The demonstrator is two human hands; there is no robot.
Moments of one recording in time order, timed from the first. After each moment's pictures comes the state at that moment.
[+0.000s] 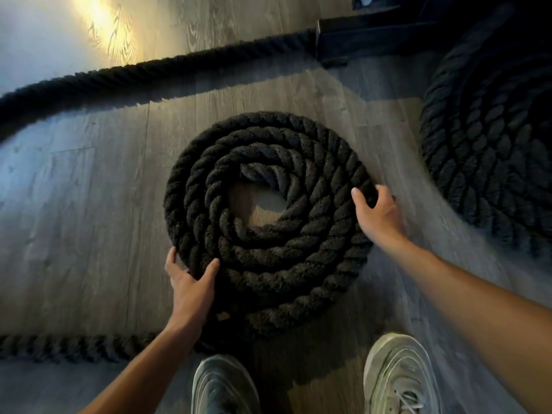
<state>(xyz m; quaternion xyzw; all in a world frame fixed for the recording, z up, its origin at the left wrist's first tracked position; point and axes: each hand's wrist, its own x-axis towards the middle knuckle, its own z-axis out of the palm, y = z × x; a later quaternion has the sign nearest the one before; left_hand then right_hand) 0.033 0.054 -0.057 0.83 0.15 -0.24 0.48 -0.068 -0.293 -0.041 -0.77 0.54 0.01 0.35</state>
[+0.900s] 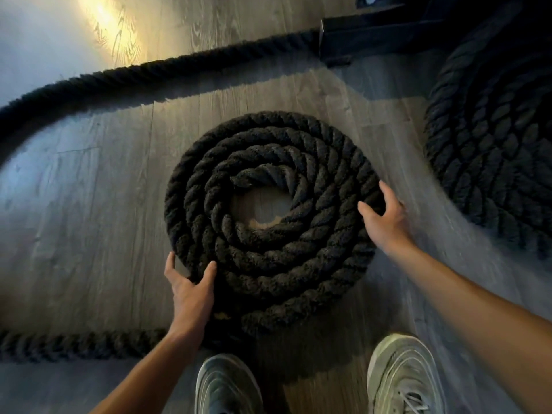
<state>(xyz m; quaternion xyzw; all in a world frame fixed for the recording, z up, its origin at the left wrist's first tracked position) 0.028 0.062 -0.065 0.82 0.18 -0.23 0.49 -0.082 -0.289 -0.039 -0.73 0.51 -0.03 0.44</state>
